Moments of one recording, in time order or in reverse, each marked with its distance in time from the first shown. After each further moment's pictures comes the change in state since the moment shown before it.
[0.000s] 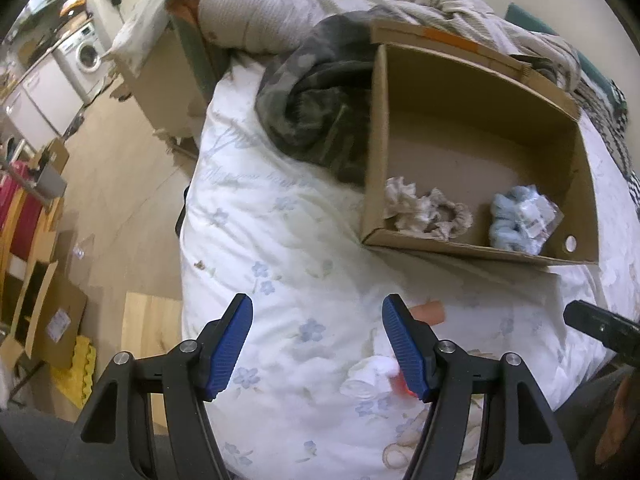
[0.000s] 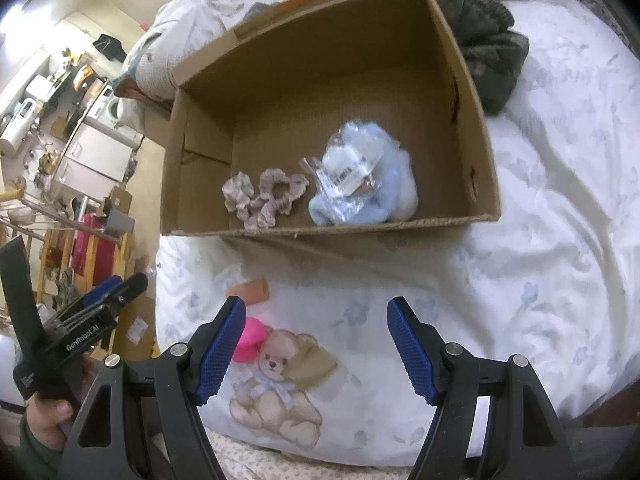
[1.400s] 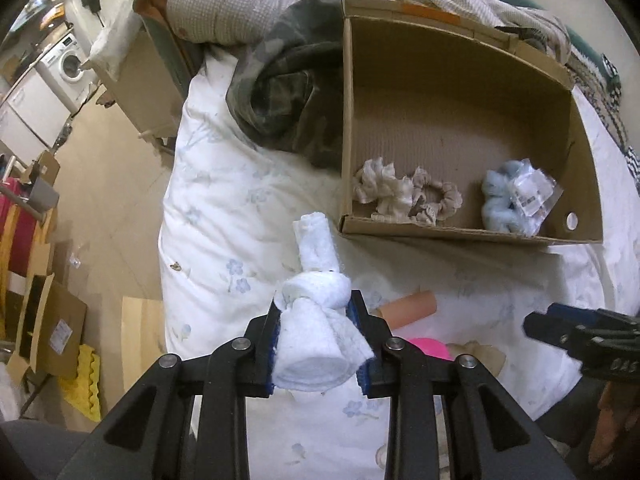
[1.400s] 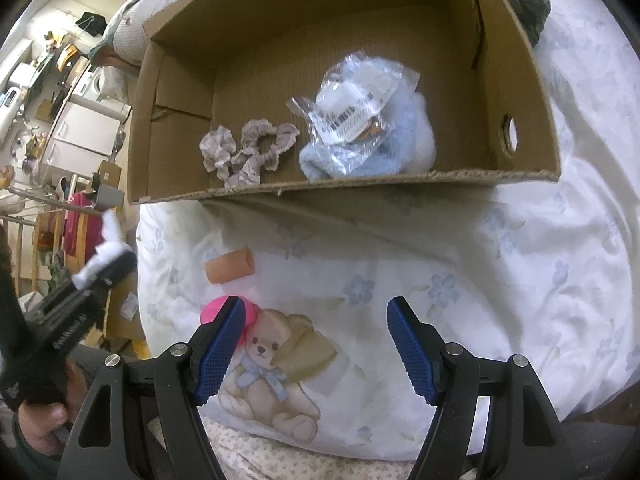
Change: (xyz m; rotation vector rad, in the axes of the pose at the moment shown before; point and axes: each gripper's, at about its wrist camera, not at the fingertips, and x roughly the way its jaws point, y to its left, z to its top) left arm 0.015 -0.030 -0.005 0.076 0.032 -0.012; right arm 0.040 -0.001 -0.003 0.010 0.146 -0.027
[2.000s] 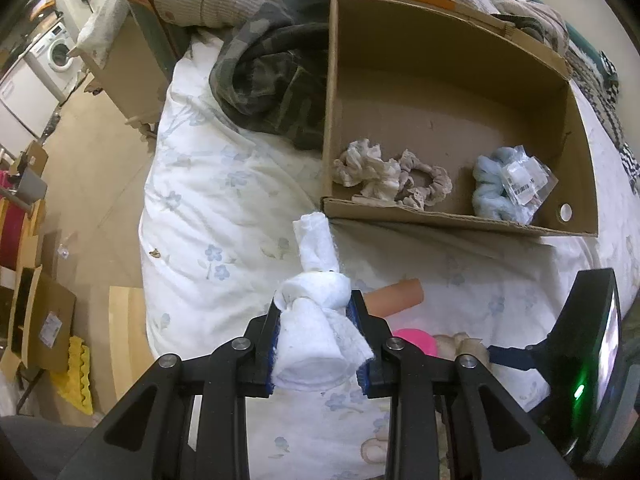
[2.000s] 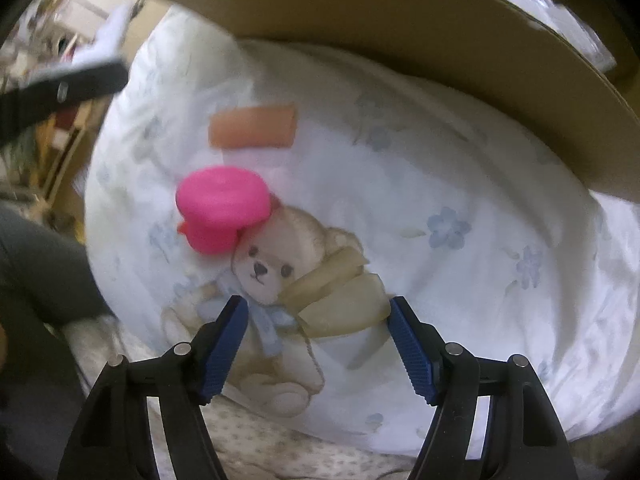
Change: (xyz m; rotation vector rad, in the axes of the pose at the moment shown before) left arm 0.011 -0.001 0.003 0.002 0.060 -0.039; right arm 0.076 0.067 -0.042 -0.394 0.249 -0.202
